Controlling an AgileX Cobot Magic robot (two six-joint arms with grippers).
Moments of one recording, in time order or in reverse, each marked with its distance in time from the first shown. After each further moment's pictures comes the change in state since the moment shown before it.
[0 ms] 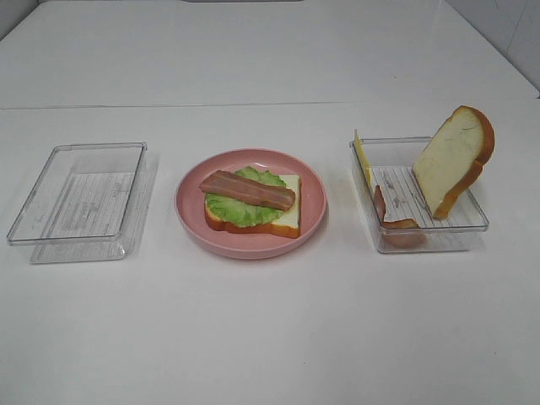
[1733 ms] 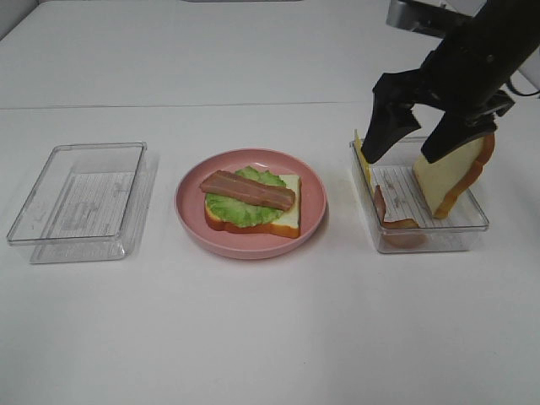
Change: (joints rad) left arm 0.000 0.000 0.000 0.000 -0.002 0.000; right arm 0.175 1.796 -0.878 0.321 -0.111 -0.213
